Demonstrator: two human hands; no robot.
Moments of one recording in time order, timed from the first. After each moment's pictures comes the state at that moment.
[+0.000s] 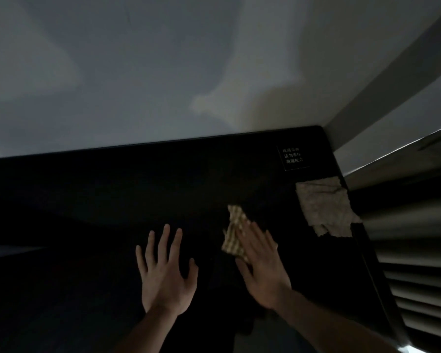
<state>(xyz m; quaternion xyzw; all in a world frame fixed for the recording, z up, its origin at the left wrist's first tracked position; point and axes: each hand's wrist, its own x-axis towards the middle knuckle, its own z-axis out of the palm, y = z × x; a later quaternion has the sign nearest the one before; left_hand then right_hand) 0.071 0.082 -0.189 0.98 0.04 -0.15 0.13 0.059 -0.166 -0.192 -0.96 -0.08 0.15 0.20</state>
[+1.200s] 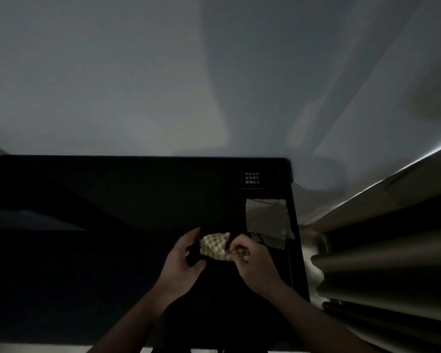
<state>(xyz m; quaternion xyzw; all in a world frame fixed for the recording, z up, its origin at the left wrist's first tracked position) 0.015 -0.090 -0.076 0.83 0.11 -0.16 0.52 0.045 -0.321 -0.050 -0.86 -0.06 0.17 0.48</state>
